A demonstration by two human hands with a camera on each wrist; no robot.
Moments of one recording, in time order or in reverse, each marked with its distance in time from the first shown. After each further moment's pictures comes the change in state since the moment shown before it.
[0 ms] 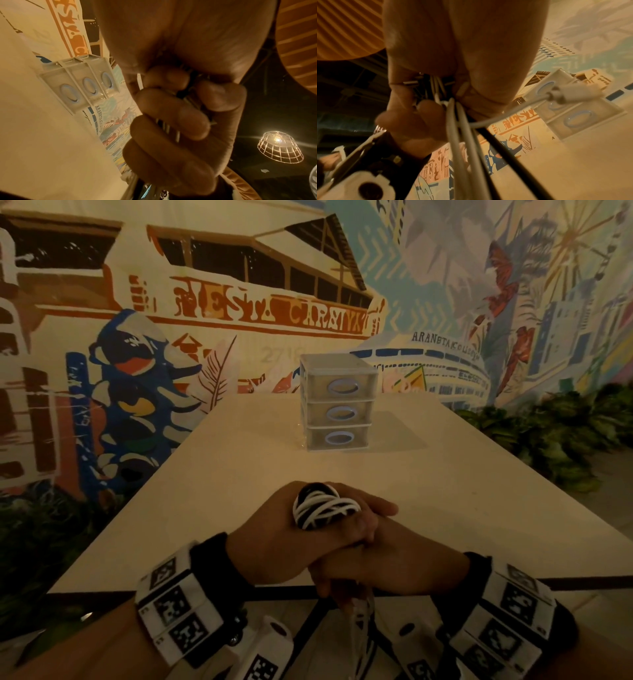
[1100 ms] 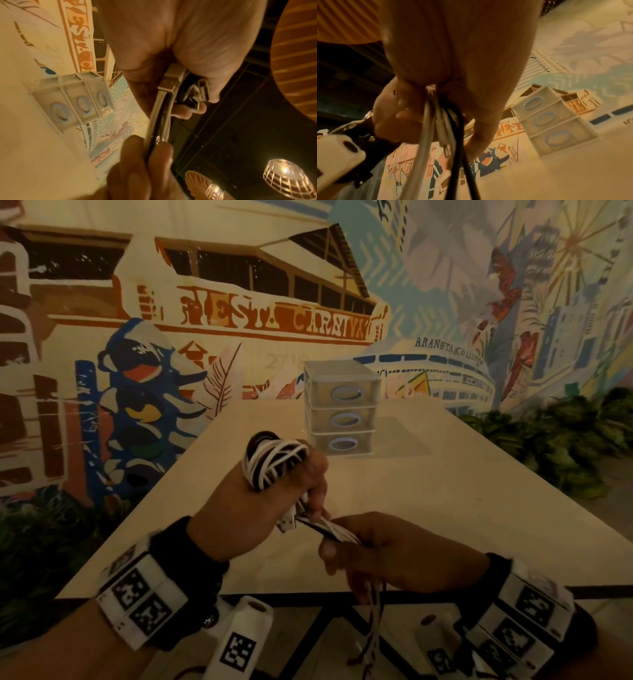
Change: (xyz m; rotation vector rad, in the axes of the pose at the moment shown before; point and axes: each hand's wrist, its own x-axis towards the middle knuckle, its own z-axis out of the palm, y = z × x) left_hand 0.001 0.011 -0.033 -0.081 0.197 0.105; right_hand -0.004 0.007 -0.016 -0.208 -0.032 0.113
